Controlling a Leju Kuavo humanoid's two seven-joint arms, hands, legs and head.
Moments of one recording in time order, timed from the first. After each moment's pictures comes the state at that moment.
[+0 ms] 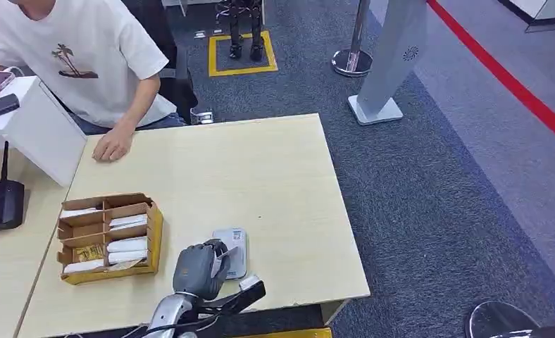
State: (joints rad) left arm -0.08 -0.13 -0.42 -1.17 -1.21 0.20 0.12; right arm -0.12 0.17 -1.04 -0.23 1.47 -0.24 0.11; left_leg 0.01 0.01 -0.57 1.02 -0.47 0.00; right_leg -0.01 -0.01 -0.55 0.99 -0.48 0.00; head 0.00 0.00
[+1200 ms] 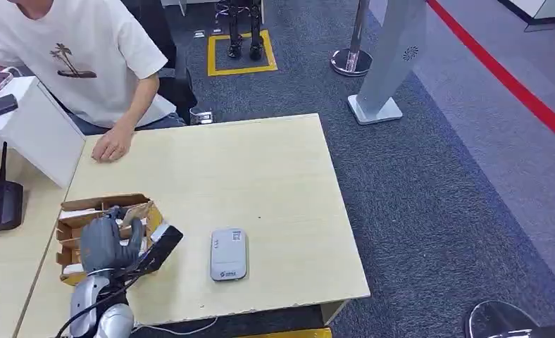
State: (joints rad) left arm -0.07 -0.01 -0.10 -1.49 -1.12 0.29 0.12; right arm -0.09 0.17 -1.02 -0.23 1.47 -0.24 0.10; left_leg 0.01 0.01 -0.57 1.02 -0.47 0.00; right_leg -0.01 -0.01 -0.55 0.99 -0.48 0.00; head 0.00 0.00
